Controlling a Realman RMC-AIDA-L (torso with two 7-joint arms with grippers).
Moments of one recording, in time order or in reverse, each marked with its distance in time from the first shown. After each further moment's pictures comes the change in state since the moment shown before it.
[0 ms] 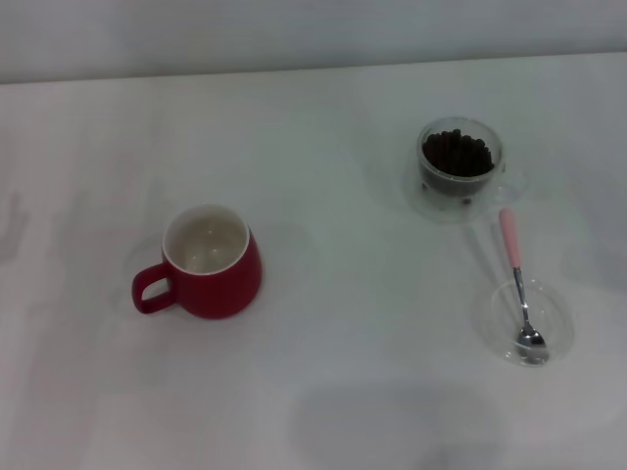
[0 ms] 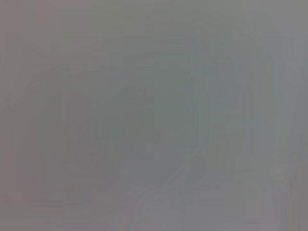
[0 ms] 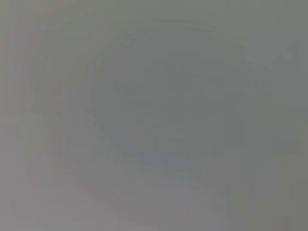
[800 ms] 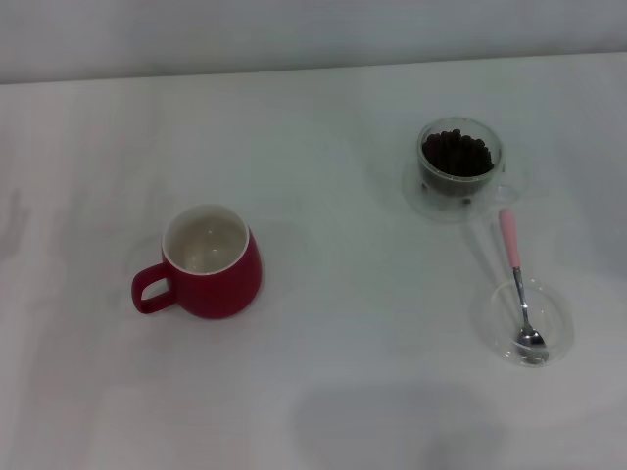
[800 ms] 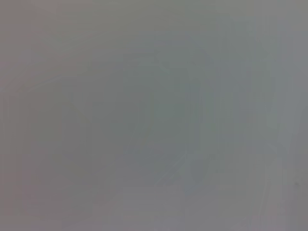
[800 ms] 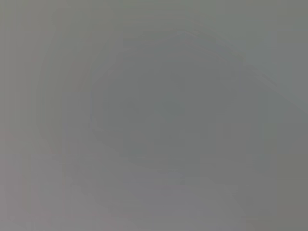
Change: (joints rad) left arm -0.018 0.000 -0.010 -0.013 -0.012 0.022 0.000; right arm 0.026 -0.066 -0.004 0.059 -0.004 0.020 0.009
